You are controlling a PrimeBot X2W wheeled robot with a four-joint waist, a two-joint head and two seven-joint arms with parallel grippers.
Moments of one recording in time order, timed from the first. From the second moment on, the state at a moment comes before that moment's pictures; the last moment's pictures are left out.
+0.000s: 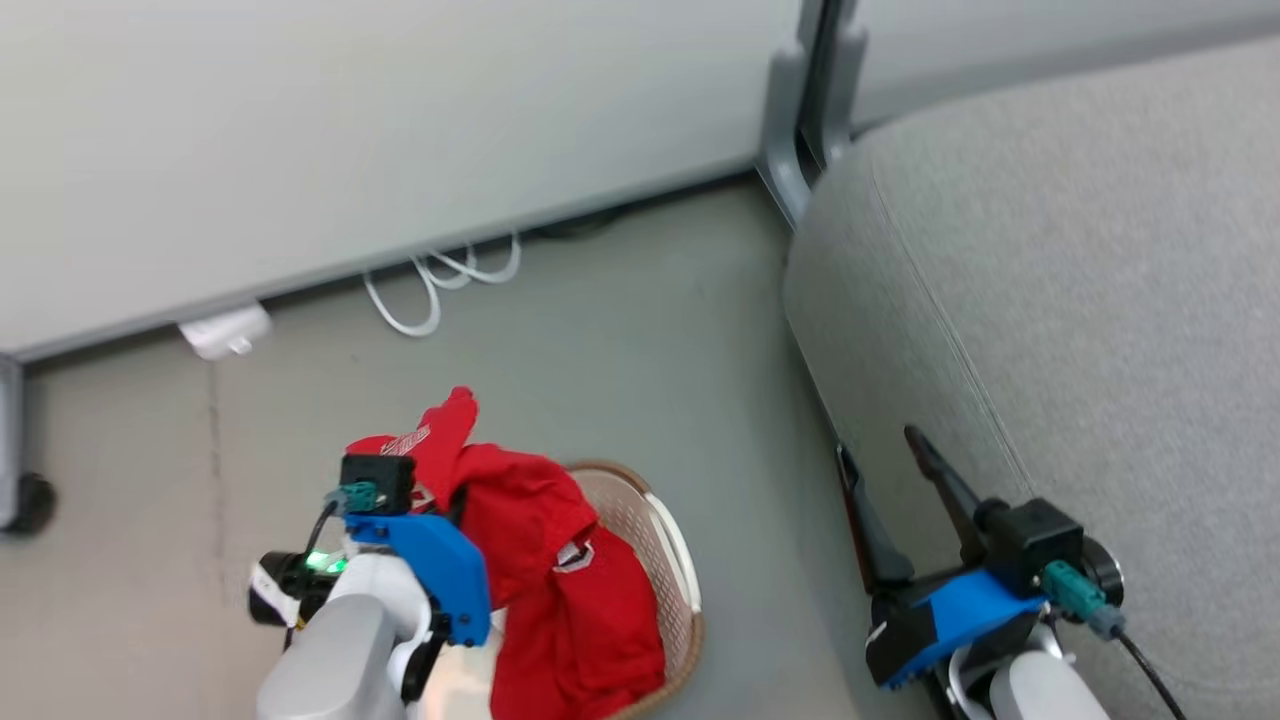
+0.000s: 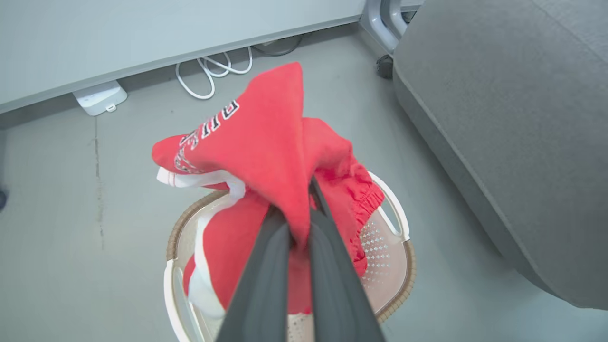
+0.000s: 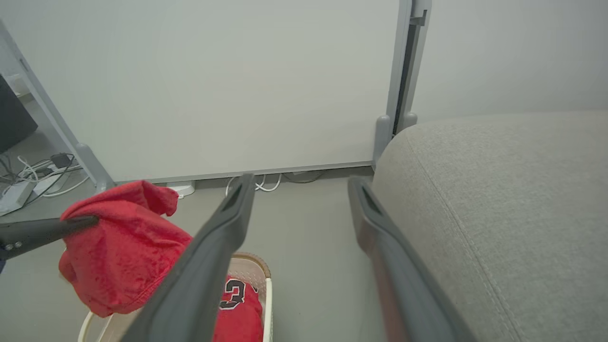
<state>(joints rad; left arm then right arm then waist) -0.63 0.05 -0.39 1.08 -0.38 -0.07 -0.05 -0.20 -0.05 0.16 0.29 0.09 0.13 -0.17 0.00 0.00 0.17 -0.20</state>
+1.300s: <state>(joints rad) -0.84 0.05 -0.94 0.79 -0.86 0.05 -0.08 -0.10 -0.05 0.28 0.19 0.12 0.13 -0.06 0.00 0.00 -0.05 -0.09</state>
